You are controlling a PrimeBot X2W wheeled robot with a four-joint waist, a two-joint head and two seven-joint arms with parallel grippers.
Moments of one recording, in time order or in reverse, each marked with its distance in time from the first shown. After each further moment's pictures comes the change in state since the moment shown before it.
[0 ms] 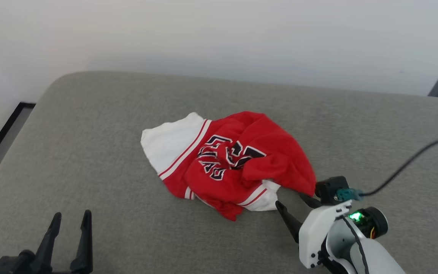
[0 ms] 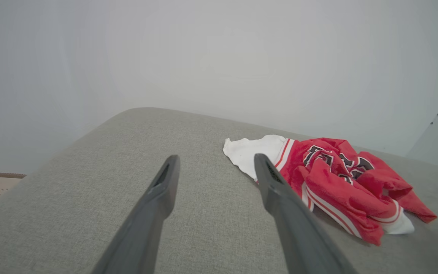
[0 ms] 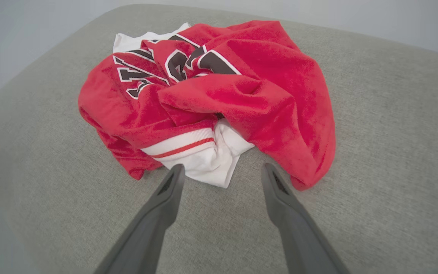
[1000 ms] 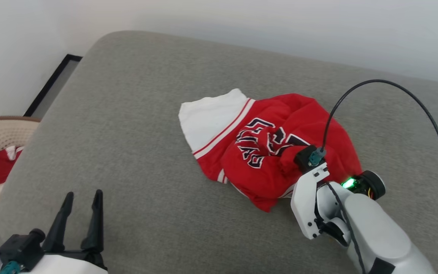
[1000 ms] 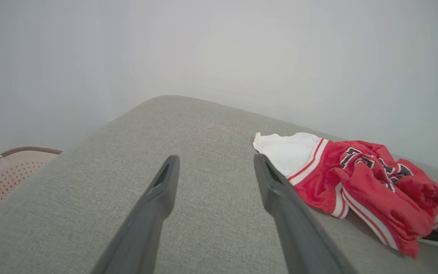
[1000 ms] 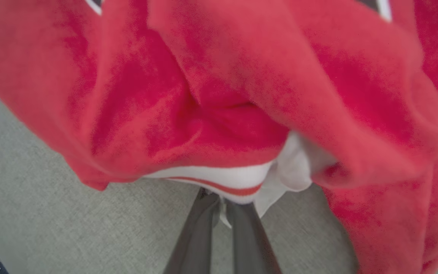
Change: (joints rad) left arm -0.106 -0.012 -0.051 0.045 -0.043 0.000 0.000; right arm -0.302 -0.047 0.146 0.286 -0.045 0.000 0.293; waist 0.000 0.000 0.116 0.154
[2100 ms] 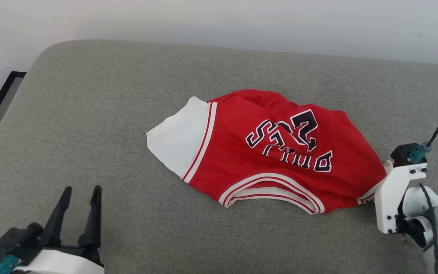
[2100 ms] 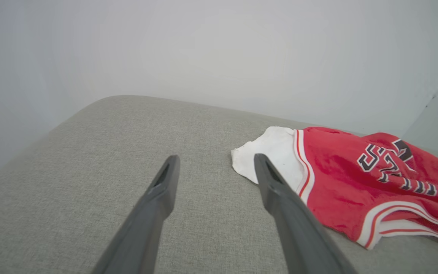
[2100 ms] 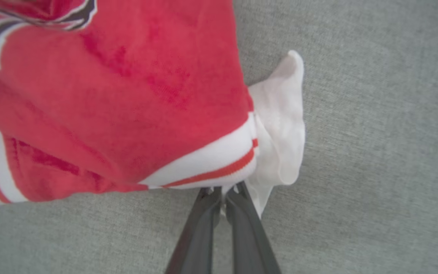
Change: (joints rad) left arm -0.014 0.050 -0.017 -0.009 -0.008 0.000 0.000; right arm 0.190 -0.134 -0.417 -0.275 -0.007 0.000 0.256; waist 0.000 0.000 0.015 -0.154
